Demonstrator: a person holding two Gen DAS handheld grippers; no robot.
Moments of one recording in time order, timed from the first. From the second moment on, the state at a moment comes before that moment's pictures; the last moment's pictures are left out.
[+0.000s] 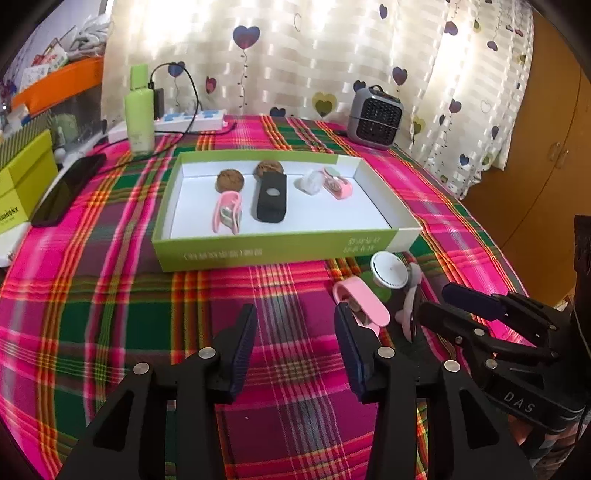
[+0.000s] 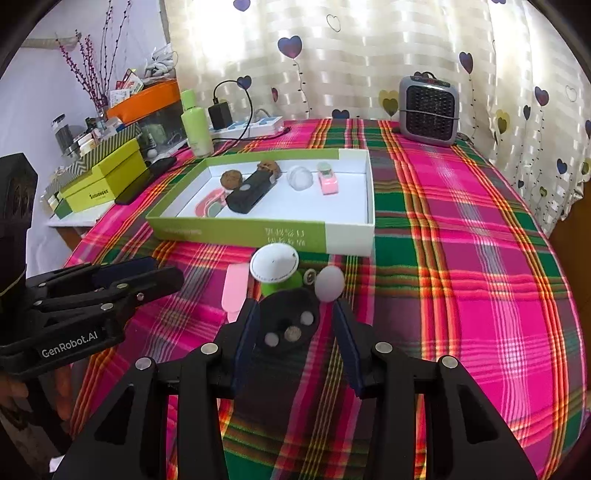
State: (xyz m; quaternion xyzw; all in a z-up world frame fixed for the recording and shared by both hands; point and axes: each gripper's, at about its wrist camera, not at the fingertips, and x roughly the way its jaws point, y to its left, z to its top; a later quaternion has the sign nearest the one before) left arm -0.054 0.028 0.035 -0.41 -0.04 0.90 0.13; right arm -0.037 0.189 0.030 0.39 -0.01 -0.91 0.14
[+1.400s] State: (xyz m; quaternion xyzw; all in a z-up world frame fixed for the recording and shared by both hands) left arm -0.058 0.022 0.023 -0.43 -0.07 0.89 0.15; right arm -0.053 0.172 0.013 0.43 0.01 -0.89 0.15
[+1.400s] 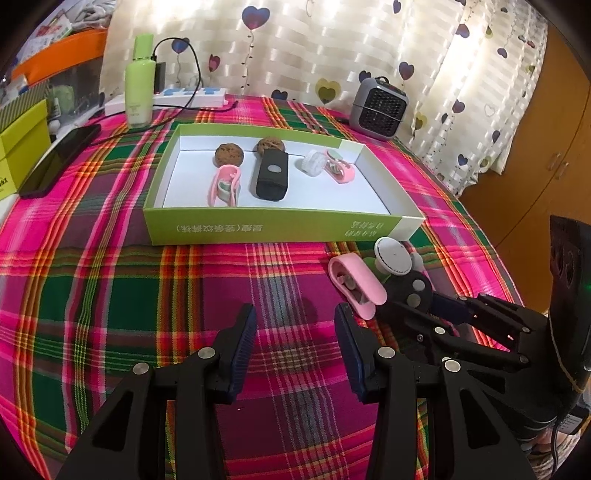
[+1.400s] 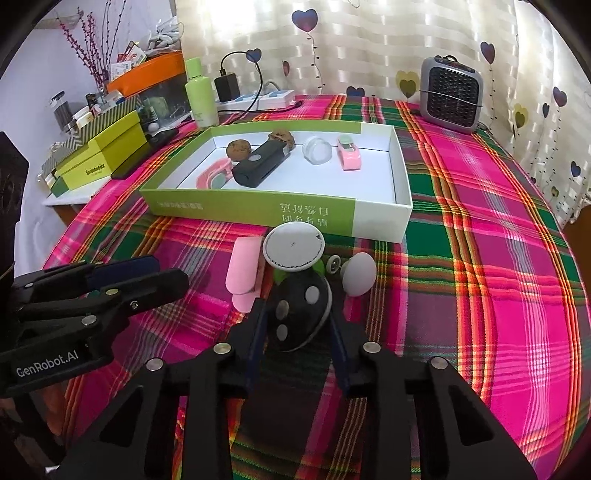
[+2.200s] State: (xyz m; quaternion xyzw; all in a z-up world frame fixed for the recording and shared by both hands) left arm -0.063 0.052 0.034 -0.43 -0.07 0.88 0.19; right arm -0.038 0.197 0.014 0.42 -0.01 -0.90 0.13
